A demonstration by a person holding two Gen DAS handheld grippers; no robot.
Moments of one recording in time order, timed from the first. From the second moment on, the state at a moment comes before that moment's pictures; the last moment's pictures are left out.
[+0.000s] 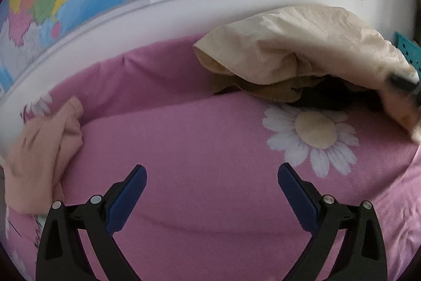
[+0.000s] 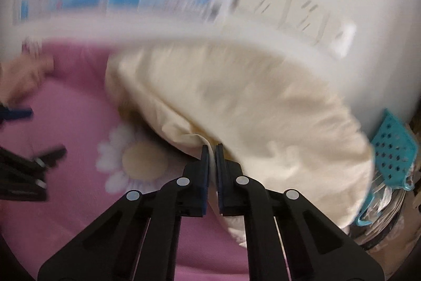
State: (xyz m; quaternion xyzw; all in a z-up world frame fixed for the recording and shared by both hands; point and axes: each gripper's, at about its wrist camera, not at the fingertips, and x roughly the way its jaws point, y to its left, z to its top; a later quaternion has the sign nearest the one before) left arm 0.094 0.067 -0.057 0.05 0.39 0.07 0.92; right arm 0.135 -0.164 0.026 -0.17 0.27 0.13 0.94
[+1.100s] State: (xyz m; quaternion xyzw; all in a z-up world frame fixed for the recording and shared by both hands) left arm 0.136 0.097 0.005 0.06 0.20 -0.08 0.98; right arm 0.188 -0.198 0.181 -0.15 0.21 0.16 0.95
